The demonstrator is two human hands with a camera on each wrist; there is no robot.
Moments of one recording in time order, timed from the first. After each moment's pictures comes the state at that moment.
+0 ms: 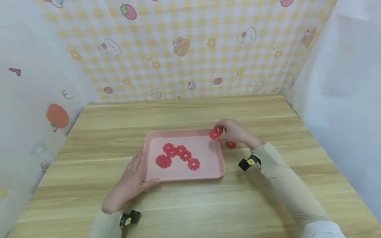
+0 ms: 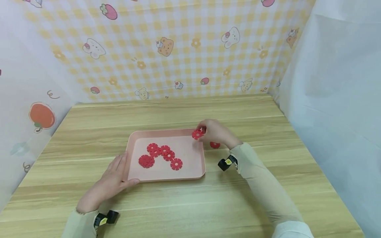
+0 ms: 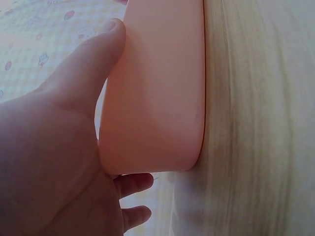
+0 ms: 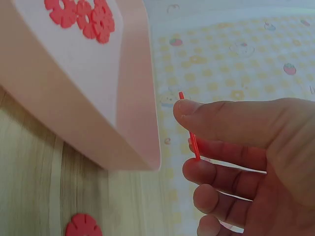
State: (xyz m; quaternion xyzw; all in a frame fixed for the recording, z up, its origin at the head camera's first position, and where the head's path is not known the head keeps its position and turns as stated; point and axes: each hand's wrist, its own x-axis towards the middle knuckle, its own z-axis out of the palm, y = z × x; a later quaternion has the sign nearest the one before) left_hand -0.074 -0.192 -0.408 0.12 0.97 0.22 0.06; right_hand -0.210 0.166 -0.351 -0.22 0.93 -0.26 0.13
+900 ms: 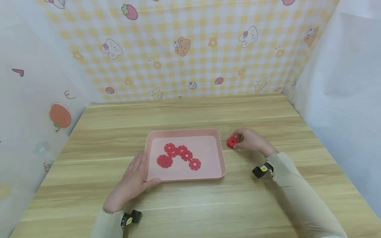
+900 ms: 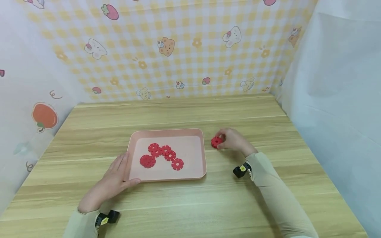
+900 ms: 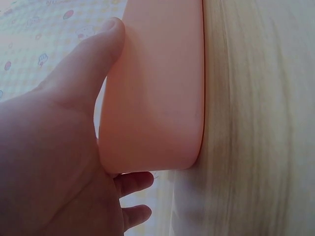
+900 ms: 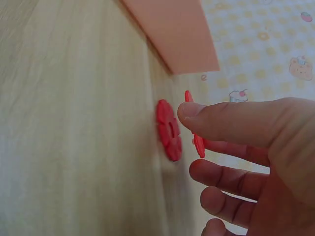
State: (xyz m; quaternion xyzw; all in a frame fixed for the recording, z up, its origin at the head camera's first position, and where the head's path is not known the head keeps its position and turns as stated) left_hand -0.075 -0.192 -0.410 0.13 0.97 0.21 0.06; right_hand -0.206 0.227 -0.400 -0.18 0.94 -0.27 0.13
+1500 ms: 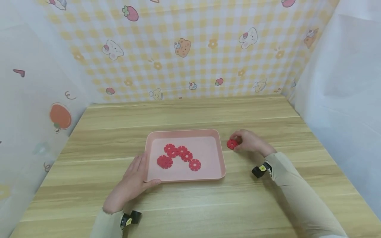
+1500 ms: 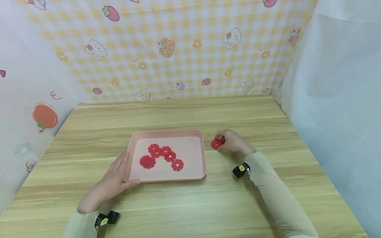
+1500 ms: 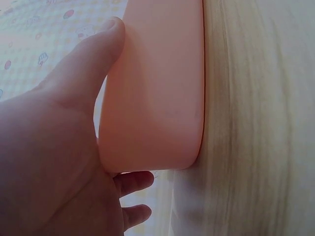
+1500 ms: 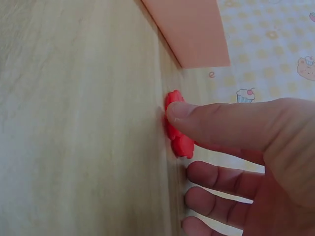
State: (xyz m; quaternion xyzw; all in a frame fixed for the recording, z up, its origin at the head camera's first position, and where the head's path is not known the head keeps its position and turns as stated) left_hand -0.073 -0.193 -0.408 0.13 0.97 0.21 0.07; right_hand -0.211 0.227 -0.405 -0.18 0.93 -0.26 0.16
